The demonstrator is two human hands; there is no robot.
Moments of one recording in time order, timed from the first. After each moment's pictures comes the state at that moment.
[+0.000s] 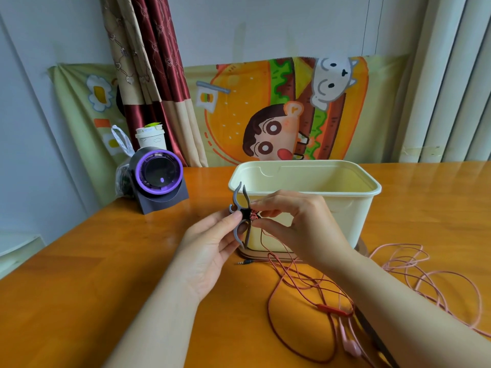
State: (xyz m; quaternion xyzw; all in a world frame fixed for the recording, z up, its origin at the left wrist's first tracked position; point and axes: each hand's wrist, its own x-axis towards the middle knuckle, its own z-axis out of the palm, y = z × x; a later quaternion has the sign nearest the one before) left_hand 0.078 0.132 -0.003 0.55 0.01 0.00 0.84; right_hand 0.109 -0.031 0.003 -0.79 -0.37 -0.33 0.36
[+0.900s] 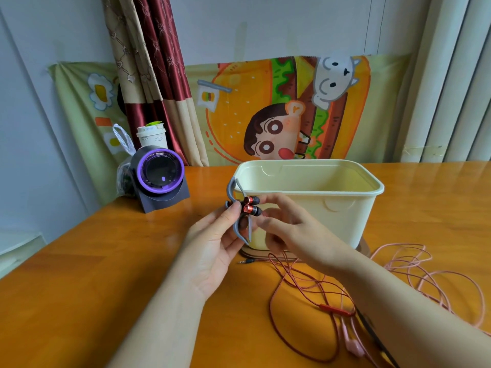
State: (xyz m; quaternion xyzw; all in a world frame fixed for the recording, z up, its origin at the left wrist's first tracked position) left_hand 0.072 0.127 0.006 0.48 0.01 0.01 0.88; right_hand 0.104 -0.026 0.003 -0.73 -0.24 0.06 0.63
